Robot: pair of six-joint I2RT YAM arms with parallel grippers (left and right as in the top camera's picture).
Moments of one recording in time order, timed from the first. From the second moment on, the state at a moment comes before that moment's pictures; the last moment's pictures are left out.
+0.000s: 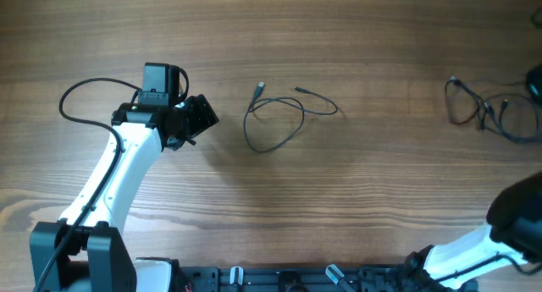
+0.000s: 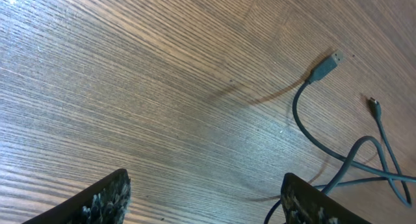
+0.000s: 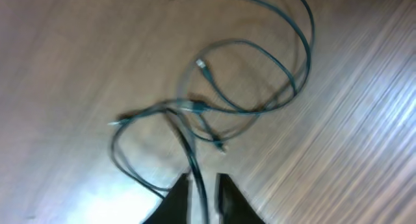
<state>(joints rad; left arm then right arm) -0.10 1.51 1.01 -0.67 0.16 -0.65 -0.59 1.85 1.73 -1.08 0.05 0.44</state>
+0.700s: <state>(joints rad) -0.10 1.51 1.01 -0.75 -0.08 -0.57 -0.47 1.95 1.73 -1.14 -0.43 0.10</state>
